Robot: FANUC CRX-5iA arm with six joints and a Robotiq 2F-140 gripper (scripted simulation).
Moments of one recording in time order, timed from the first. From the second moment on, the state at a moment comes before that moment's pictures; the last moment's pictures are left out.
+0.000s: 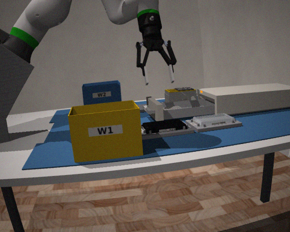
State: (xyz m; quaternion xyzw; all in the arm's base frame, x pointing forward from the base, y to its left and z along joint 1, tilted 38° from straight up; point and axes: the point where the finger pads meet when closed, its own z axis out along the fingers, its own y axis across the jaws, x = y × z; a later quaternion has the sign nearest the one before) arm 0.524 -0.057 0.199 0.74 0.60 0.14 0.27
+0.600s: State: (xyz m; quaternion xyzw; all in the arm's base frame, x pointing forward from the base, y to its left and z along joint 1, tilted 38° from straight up) arm 0.484 -0.047 0.152 0.74 0.60 0.14 0.27
